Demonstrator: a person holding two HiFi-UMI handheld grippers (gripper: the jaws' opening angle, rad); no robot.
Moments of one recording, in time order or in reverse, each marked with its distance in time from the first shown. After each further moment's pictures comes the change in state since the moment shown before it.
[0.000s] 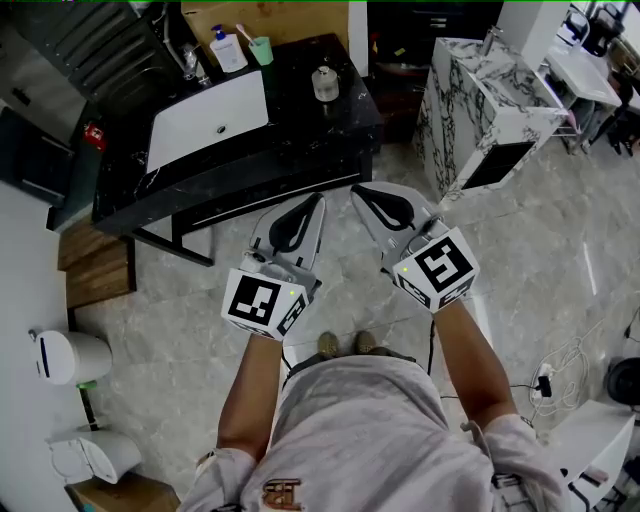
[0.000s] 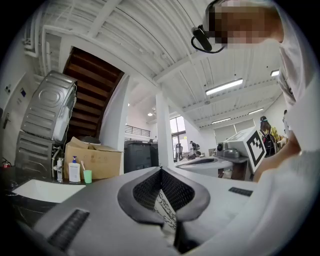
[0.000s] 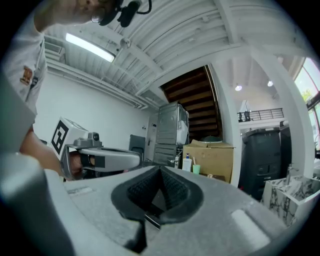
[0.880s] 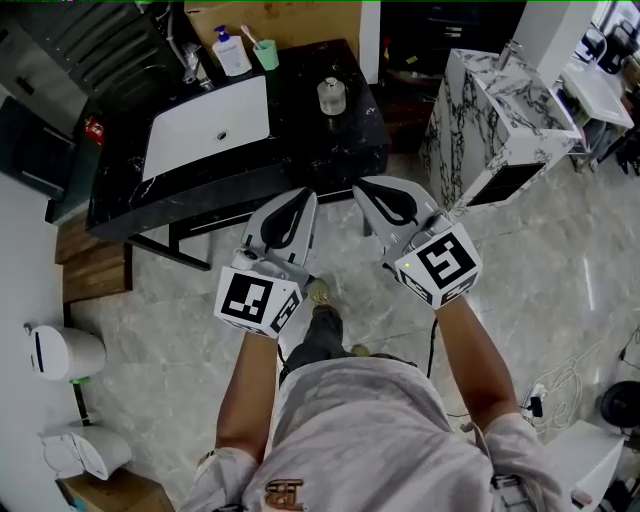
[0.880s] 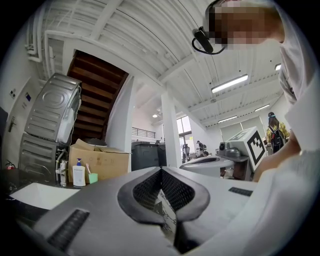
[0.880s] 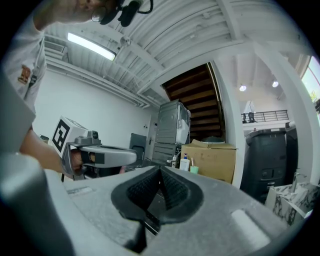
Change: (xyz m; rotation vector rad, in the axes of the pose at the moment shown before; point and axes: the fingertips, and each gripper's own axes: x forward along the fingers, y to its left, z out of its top) left arm 0.050 0.056 -0.006 0.012 -0.017 0.070; right arm 0.049 -0.060 -0.009 -0.034 0.002 0.033
